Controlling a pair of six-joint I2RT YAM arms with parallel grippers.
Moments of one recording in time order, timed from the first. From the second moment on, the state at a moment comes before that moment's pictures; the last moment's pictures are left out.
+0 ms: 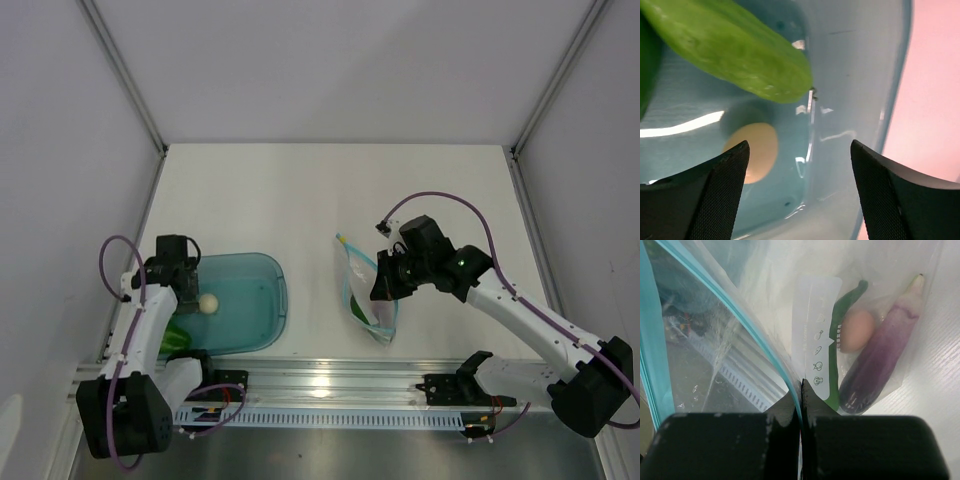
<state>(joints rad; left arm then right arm) 0.11 0.97 0.65 -0.81 -0.35 -1.59 0.68 1.12 0.96 -0.72 -0.35 0.41</state>
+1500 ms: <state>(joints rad) -0.02 1.32 0.65 -0.61 -0.04 -1.38 0.68 1.10 0.94 -0.71 -0.35 0.41</state>
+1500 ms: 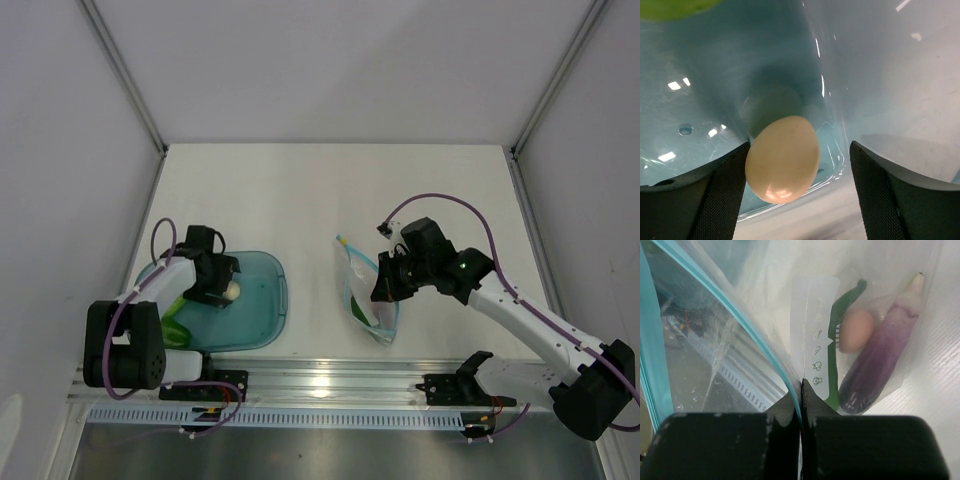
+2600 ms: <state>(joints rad) -0.06 1.20 0.62 -0.62 -0.06 -1.40 0.68 1.10 0.93 -0.71 -0.35 0.41</state>
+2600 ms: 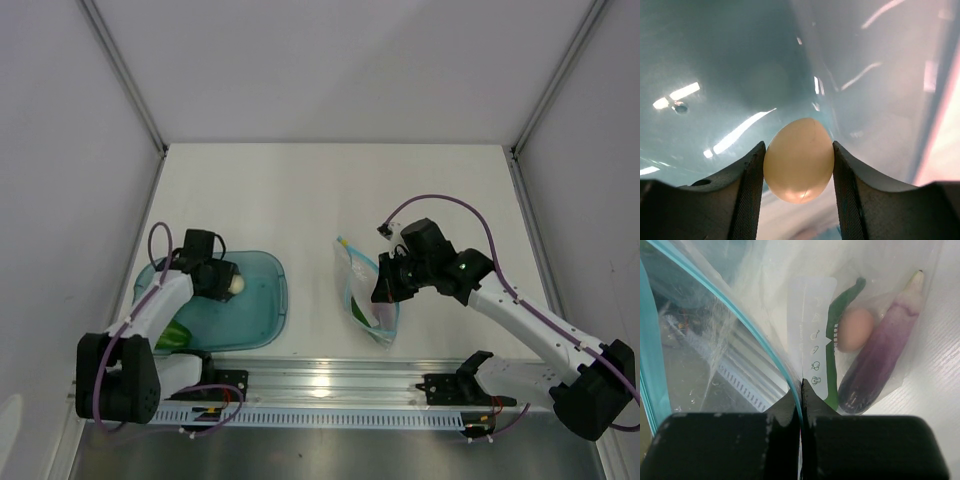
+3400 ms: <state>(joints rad) -0.38 0.65 0.77 -0.18 0.27 -0.89 0.68 1.09 0.93 -0.71 -0.33 0.45</state>
